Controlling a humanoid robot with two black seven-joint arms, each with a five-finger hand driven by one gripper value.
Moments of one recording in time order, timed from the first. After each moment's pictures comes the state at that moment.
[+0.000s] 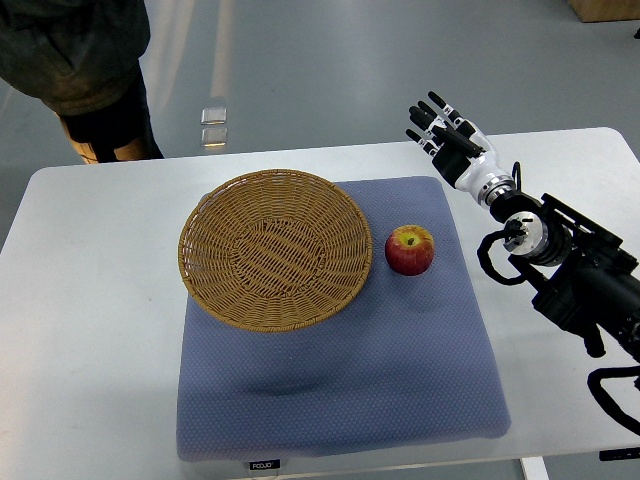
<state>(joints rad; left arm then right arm) 0.01 0.00 -0.12 -0.12 0.07 -0.17 -0.02 0.80 -0.09 0.81 0.52 -0.04 0.26 0.25</state>
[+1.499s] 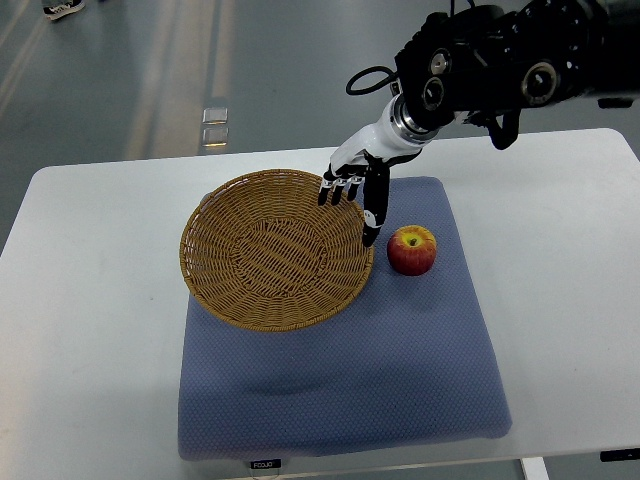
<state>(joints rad) 0.00 0.00 -0.12 -0.15 0.07 -0.18 -0.02 2.01 -0.10 -0.88 1.17 -0.12 0.41 -0.06</state>
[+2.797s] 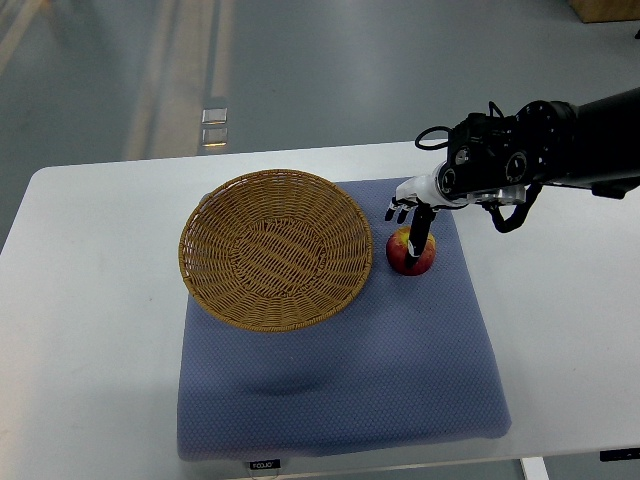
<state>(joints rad) 0.00 0.00 -0.12 -0.15 0.07 -0.18 -0.02 1.79 -0.07 -1.03 1.17 0.05 0.06 -0.16</state>
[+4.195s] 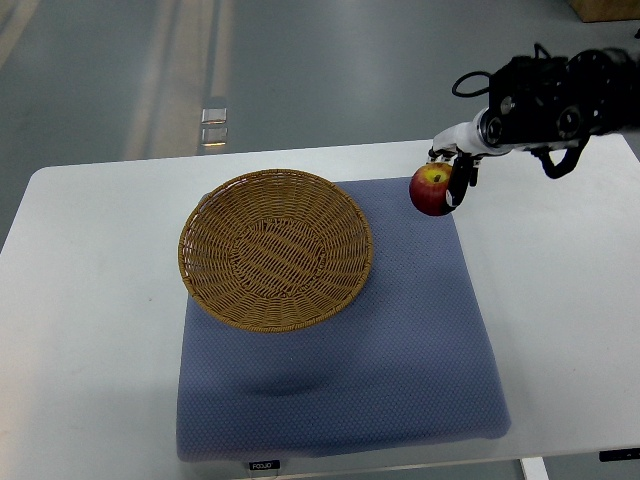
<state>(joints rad) 0.00 0.00 -0.12 -0.15 0.07 -0.17 -0.02 1.96 -0.18 -1.10 1.14 -0.07 0.19 -0.15</state>
